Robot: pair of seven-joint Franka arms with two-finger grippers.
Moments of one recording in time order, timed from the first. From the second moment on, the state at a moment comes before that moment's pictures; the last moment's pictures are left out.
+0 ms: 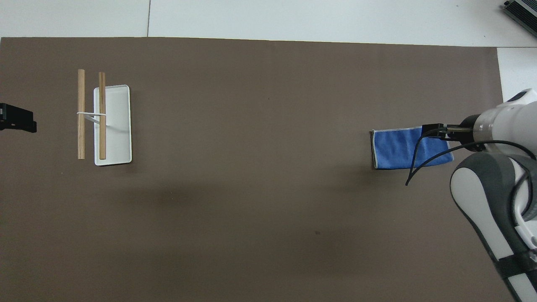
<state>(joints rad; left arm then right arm) -0.02 0.01 0.05 -1.59 0.06 1.63 -0.05 -0.10 -0.01 0.05 -2.07 -0.02 2.25 0.08</state>
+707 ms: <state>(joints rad) -0.02 0.01 0.05 -1.59 0.06 1.63 -0.05 -0.10 0.20 0.05 -2.12 -0.02 2.53 0.06</state>
